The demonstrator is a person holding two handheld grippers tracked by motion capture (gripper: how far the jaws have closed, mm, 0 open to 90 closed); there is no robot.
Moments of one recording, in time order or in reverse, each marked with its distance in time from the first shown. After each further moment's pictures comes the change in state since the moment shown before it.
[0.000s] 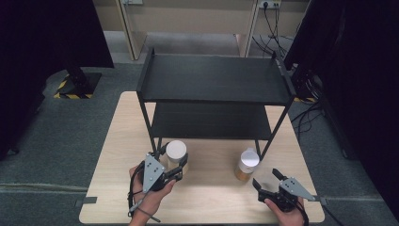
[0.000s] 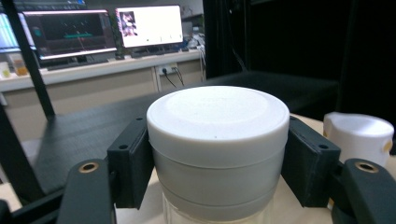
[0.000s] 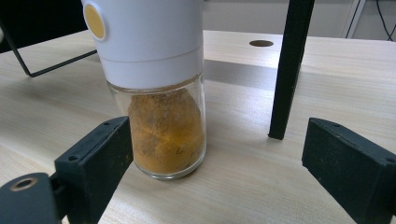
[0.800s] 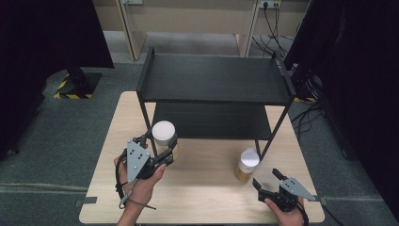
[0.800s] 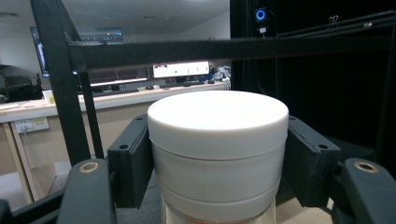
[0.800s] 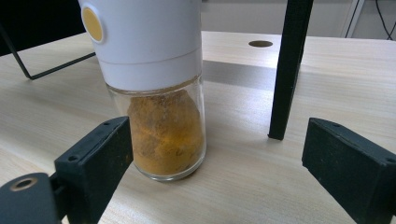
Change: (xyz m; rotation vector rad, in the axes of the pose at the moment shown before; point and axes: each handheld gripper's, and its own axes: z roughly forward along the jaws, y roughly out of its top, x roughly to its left) left arm 0.006 0.041 -0.005 -0.123 0.111 -0.017; right arm 0.000 0.000 0.000 -0.003 -0.001 0.009
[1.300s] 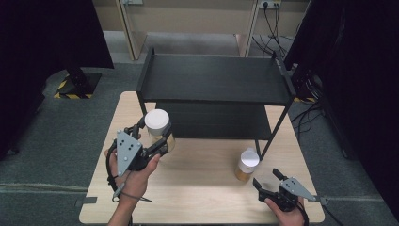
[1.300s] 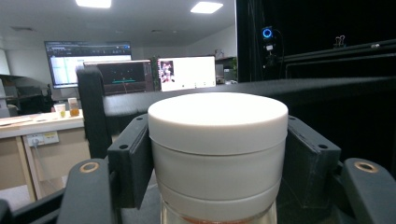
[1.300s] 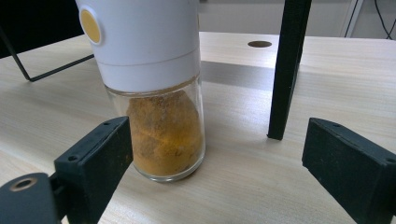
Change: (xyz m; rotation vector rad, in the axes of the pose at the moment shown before) left arm 0.007 0.032 0.004 -0.051 0.031 0.001; right arm 0.000 -0.001 0.000 -0.003 -0.002 0.008
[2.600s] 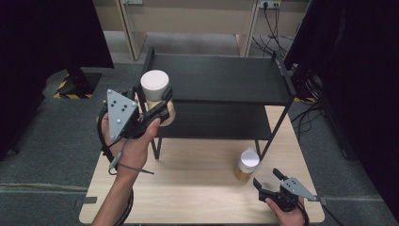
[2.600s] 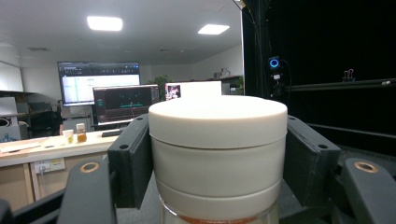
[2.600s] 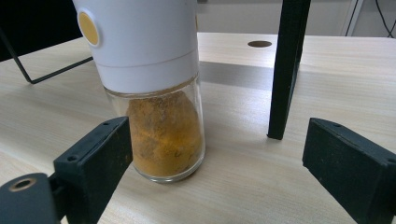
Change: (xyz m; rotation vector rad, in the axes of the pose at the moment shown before) left arm -0.001 0.073 0.039 -0.071 0.028 -0.002; right arm -0.002 -0.001 0.000 -0.003 0.004 0.011
